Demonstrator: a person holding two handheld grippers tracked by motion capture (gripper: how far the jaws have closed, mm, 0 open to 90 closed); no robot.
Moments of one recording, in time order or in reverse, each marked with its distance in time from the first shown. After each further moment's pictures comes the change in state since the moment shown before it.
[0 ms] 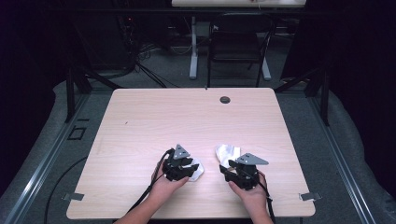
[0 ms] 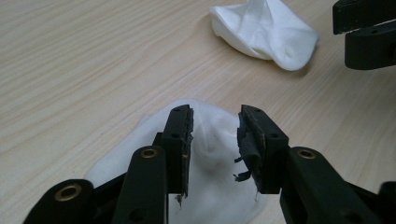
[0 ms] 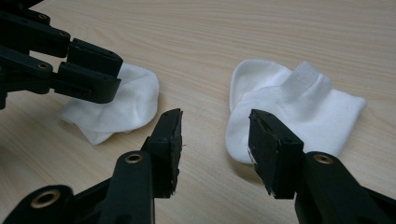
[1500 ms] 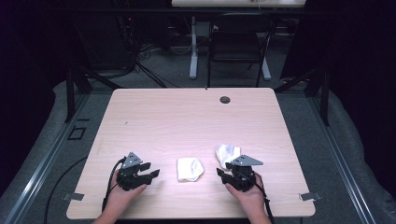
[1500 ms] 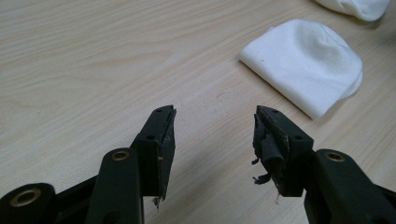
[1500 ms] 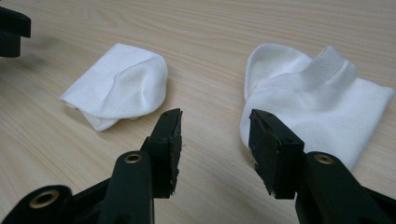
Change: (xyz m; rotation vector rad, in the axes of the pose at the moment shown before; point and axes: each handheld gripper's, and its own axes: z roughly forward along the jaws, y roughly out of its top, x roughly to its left) left arm 0.075 -0.077 -0.084 -0.042 0.087 -0.101; right arm 0.007 -0.004 0.008 0.045 0.011 -0.021
